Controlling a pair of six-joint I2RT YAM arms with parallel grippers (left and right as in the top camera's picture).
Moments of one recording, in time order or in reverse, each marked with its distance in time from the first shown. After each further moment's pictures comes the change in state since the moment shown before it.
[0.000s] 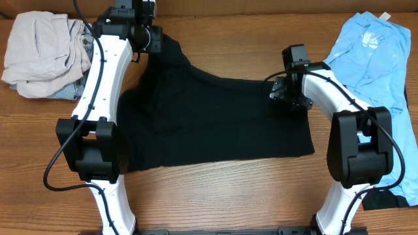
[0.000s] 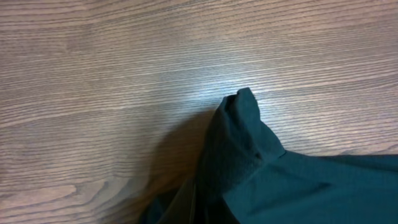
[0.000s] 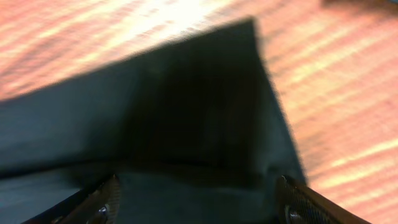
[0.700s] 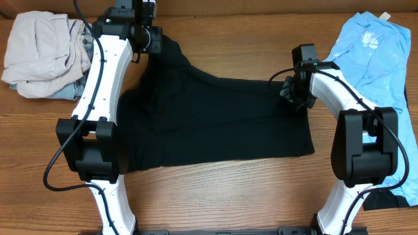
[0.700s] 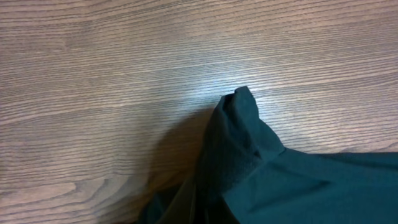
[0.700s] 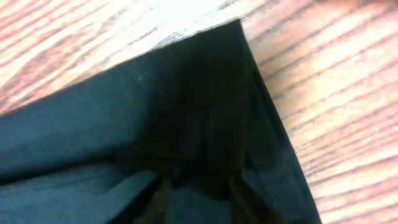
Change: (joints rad) left arm 0.000 0.000 0.000 -0.006 0.000 0.000; right arm -0.048 0.000 0.000 0.018 -0.093 0.010
